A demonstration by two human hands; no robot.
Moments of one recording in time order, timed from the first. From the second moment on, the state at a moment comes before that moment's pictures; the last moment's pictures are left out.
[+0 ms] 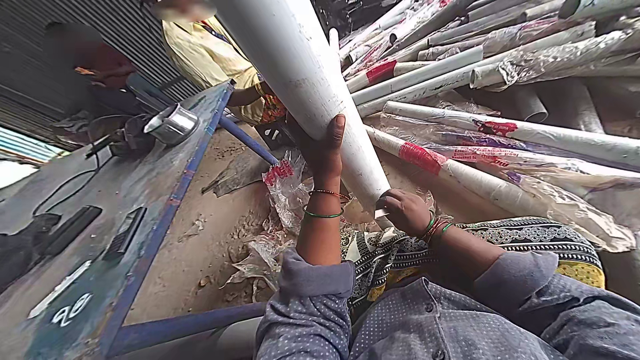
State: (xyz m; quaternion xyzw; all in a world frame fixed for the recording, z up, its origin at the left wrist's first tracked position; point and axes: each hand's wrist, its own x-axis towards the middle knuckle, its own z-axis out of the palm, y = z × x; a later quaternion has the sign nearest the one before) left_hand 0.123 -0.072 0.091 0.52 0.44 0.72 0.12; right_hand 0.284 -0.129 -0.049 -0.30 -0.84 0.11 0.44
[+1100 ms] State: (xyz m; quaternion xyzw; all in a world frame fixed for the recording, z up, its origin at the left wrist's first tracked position) left_hand 0.127 -0.067 0.090 0.53 0.44 0.72 0.11; right_hand 0.333 -0.101 -0.048 -0.55 -0.65 0.35 0.40
